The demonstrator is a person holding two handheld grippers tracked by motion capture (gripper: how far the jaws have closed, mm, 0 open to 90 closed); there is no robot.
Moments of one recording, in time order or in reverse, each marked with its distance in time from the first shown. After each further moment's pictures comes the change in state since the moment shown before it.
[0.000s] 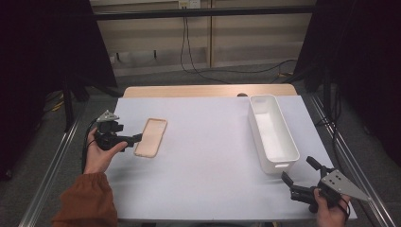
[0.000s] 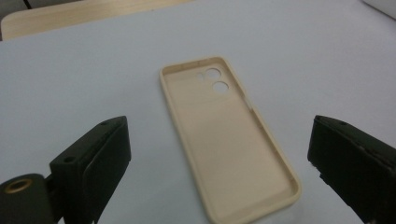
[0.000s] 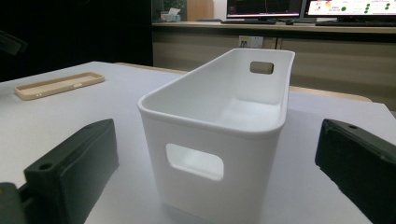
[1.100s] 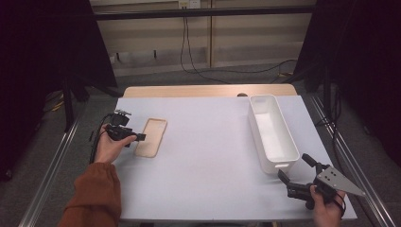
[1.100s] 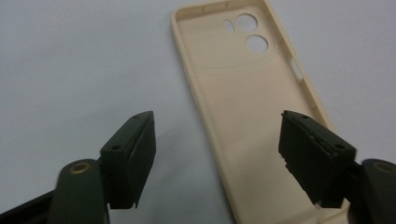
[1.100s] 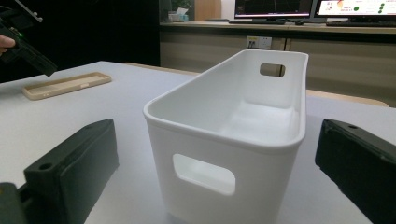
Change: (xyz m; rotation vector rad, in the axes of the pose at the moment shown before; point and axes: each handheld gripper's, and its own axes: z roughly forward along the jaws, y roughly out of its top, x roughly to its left) left arm 0.019 0.012 0.051 0.275 -0.016 -0.054; right arm 0.001 0.002 0.011 0.001 0.032 -0.003
